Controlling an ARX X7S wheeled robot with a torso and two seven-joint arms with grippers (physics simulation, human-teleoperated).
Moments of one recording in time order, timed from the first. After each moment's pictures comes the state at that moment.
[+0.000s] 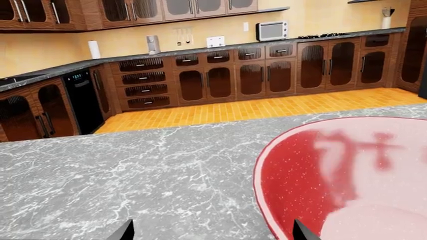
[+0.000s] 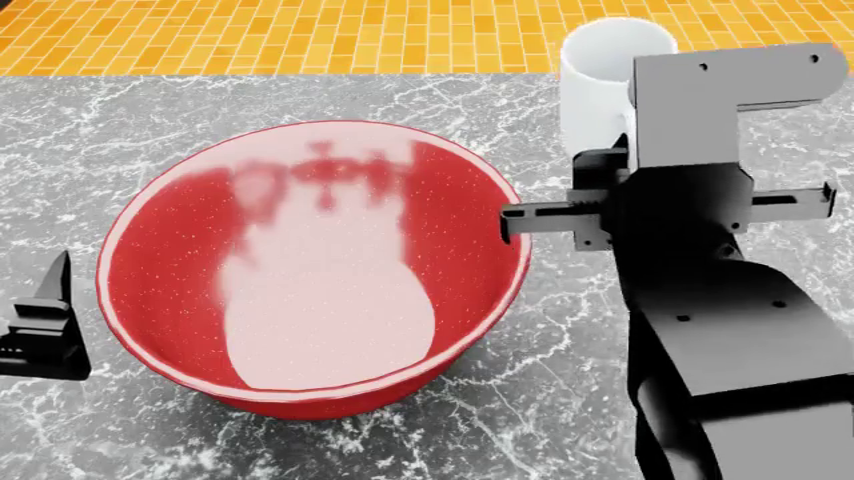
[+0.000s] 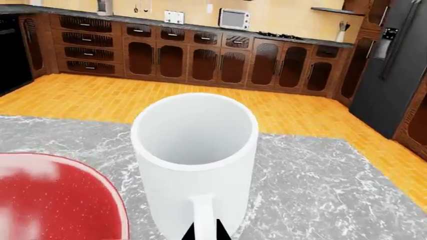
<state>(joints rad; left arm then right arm) -0.47 -0.33 -0.11 0.57 -0.29 -1.07 -0.02 0.95 0.23 -0.08 -0.28 0.29 1.32 0.18</state>
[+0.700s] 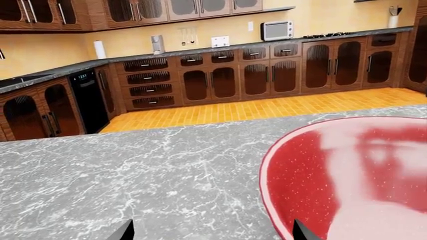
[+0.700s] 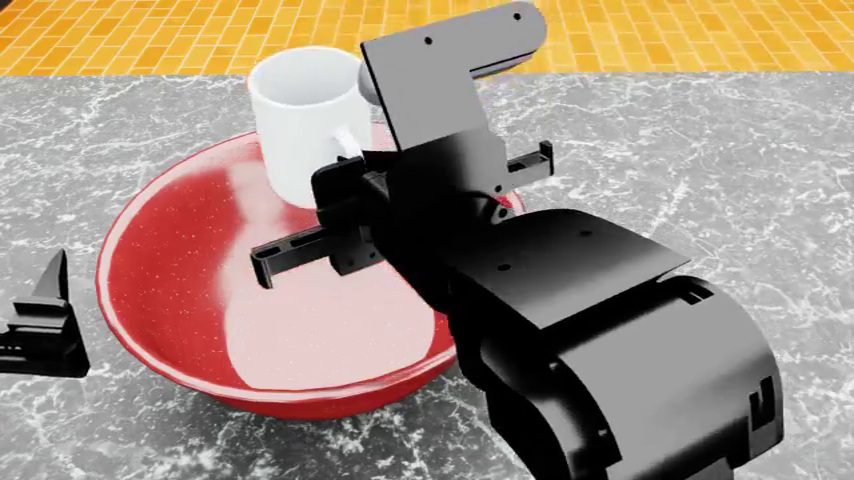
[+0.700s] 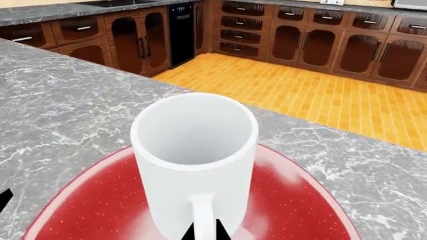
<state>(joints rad) -0.47 -0.33 -0.10 0.55 -0.29 -1.05 -0.04 1.09 0.06 -0.20 -0.19 0.52 1.43 0.03</state>
